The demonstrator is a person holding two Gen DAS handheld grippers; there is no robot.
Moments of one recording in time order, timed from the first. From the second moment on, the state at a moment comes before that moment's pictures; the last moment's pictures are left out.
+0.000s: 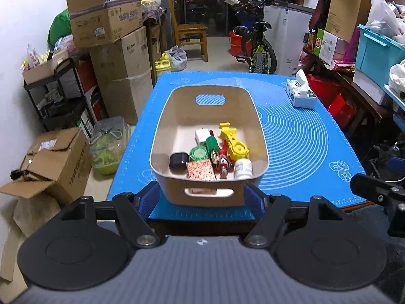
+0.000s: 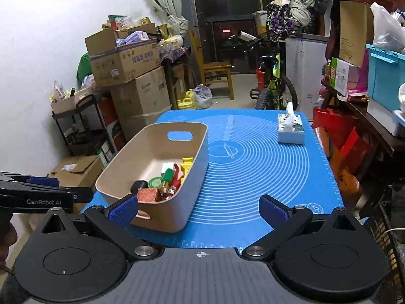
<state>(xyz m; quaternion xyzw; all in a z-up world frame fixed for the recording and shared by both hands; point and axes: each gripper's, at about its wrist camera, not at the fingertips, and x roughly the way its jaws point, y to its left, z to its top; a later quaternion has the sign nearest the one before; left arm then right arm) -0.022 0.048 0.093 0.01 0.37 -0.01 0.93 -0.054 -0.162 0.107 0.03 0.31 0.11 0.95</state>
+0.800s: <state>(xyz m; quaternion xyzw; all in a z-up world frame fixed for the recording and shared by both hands) -0.040 0.053 0.076 0.01 0.39 -0.01 0.92 -0.078 -0.160 0.086 0.02 0.32 0.11 0.94</state>
